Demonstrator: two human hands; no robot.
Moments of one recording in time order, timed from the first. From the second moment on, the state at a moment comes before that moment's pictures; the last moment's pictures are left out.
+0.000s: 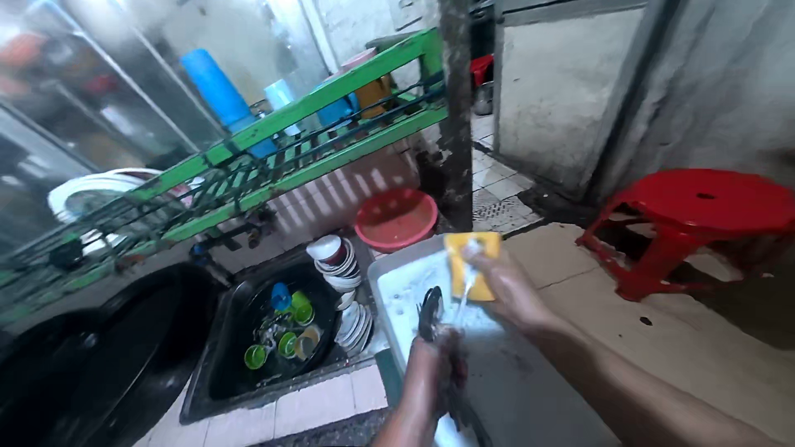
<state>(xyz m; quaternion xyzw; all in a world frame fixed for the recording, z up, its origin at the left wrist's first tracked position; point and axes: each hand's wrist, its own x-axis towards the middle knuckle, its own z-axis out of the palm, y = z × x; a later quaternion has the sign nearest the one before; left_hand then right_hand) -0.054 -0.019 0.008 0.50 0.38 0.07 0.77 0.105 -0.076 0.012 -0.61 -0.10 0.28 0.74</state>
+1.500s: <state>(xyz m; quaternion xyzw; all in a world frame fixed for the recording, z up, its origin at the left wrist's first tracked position) -0.026 -0.004 0.007 0.54 0.44 0.17 0.70 0.086 -0.070 0.016 -0.79 -0.34 0.34 0.37</state>
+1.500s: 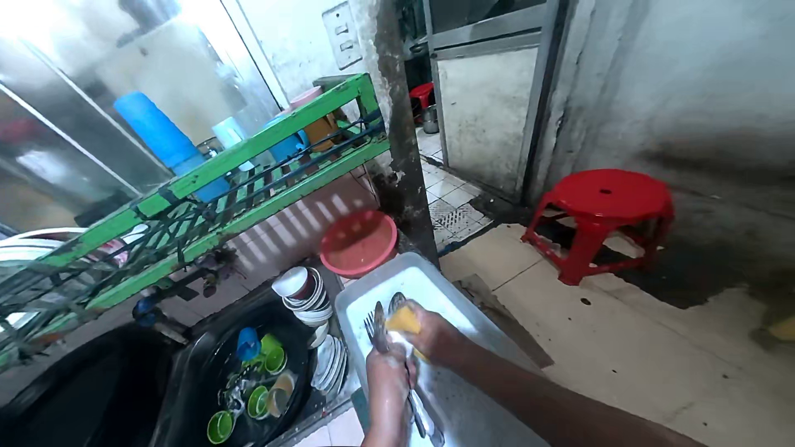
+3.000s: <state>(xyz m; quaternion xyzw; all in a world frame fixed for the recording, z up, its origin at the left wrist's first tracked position) -0.032 0.030 0.000 0.41 0.40 0.01 0.82 0.116 -0.095 0.006 -0.69 -0.30 0.45 0.48</state>
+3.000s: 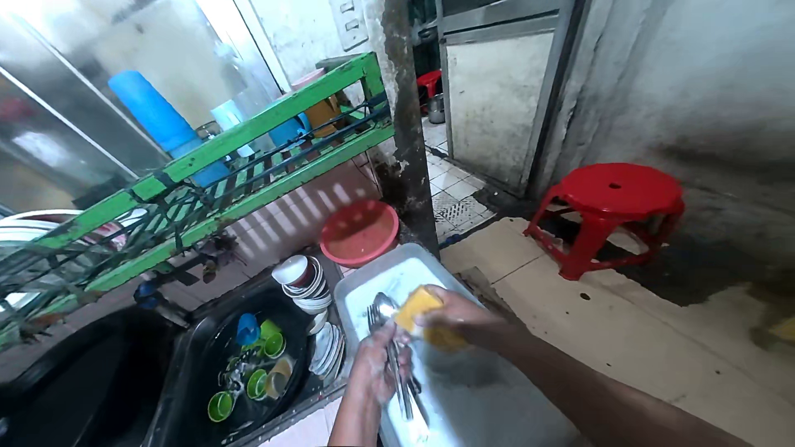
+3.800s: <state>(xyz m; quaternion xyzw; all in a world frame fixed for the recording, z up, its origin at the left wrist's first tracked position) -0.037 -0.009 0.005 0.49 0.44 0.13 0.74 0.121 -0.061 0.007 -0.82 -0.26 0.32 0.41</state>
